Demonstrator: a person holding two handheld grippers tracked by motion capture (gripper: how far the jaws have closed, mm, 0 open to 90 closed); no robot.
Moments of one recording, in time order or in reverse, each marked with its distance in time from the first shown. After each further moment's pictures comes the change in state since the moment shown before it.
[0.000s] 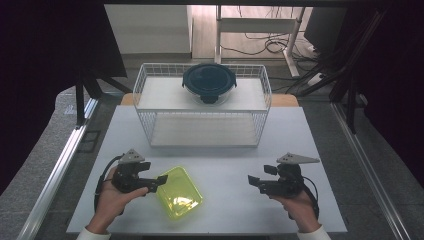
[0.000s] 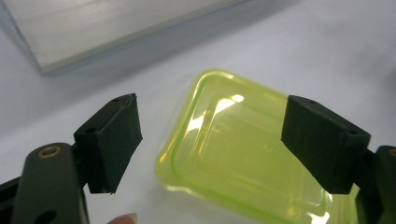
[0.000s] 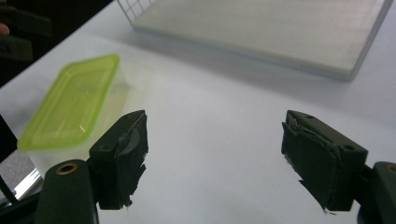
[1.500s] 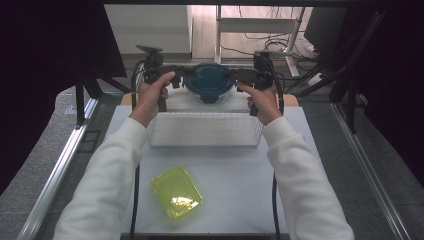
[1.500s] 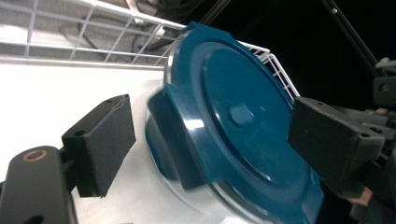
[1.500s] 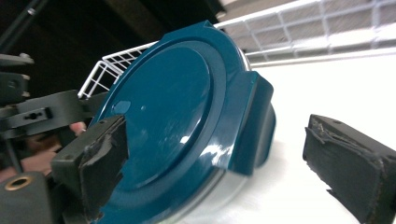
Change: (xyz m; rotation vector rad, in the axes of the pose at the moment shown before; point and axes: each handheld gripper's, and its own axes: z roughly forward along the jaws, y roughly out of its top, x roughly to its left) left arm 0.062 0.257 0.039 -0.212 -0.274 -0.393; right arm -0.029 0.258 0.071 -0.086 0.039 0.373
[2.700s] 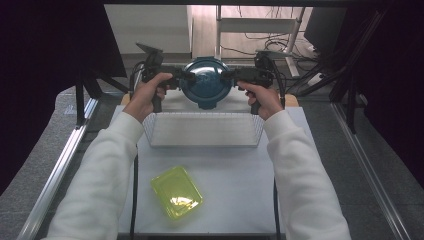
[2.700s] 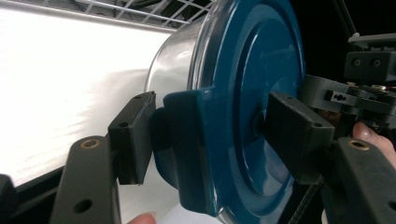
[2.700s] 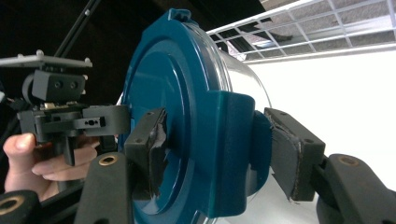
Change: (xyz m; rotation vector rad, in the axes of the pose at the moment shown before) left arm 0.008 0.008 0.002 0.160 -0.061 -0.125; right arm -0.013 0.007 0.008 0.061 0.203 0.087
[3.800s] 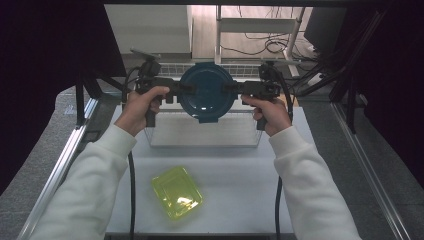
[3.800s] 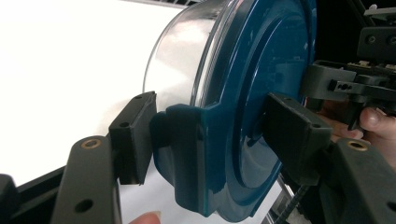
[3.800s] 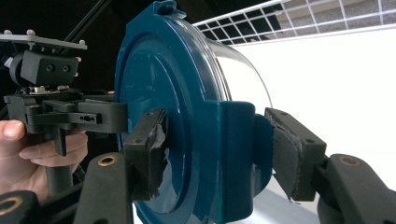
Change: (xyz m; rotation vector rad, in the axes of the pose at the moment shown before) left arm -0.047 -0.044 -0.031 0.005 0.037 0.145; right arm 0.035 -0.041 -0.036 -0.036 0.014 -0.160
